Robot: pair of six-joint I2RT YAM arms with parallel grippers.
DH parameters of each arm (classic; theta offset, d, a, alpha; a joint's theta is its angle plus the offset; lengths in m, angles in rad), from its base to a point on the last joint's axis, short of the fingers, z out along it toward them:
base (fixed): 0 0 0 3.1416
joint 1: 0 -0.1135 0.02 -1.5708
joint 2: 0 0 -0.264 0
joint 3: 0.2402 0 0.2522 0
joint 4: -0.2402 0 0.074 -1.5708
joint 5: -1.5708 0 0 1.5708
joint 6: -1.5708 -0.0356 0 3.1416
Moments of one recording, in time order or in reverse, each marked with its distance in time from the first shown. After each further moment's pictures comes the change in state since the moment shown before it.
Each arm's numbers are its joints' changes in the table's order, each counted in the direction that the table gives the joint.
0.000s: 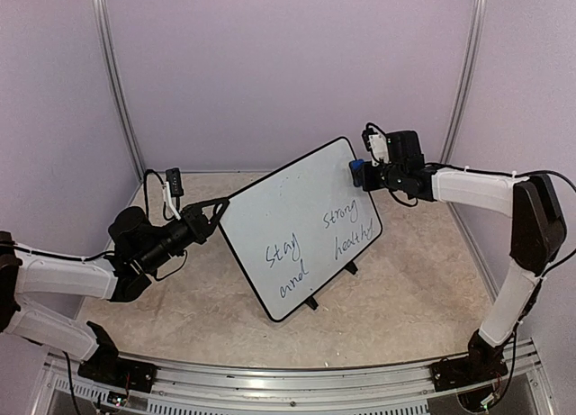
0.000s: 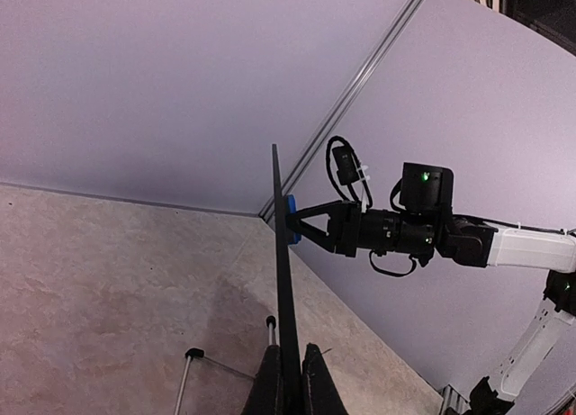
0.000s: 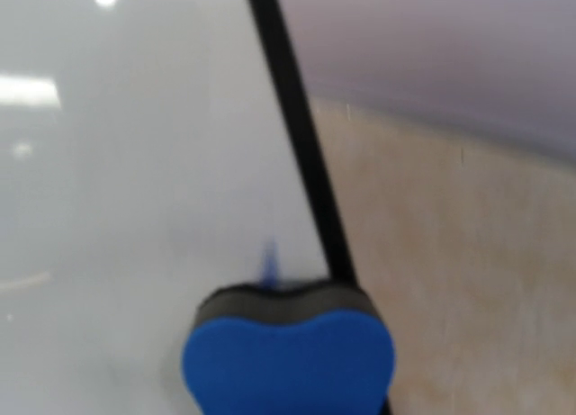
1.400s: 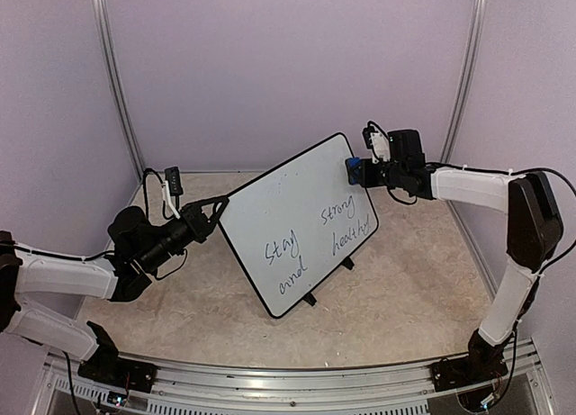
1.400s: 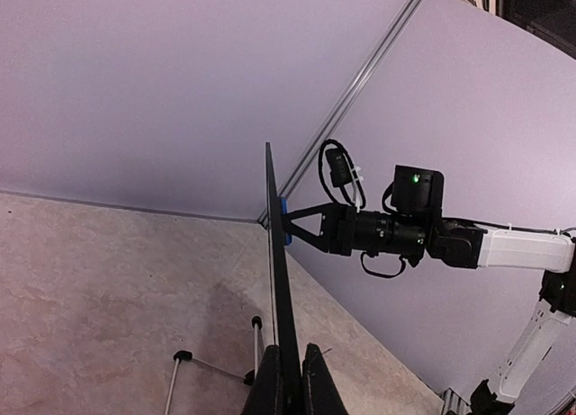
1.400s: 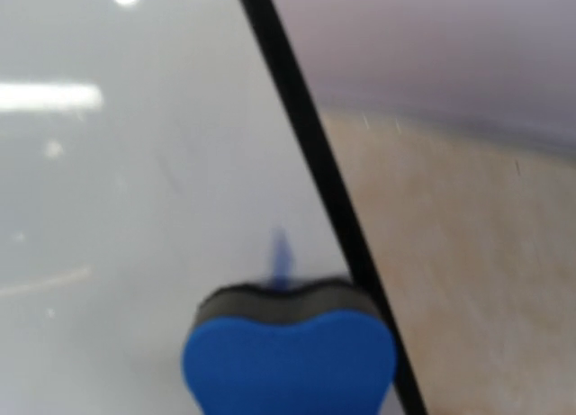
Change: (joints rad) left arm 0.000 -0.003 0.002 0.015 0.004 -0.006; right arm 0.027 -0.042 0.041 0.039 0.119 -0.072
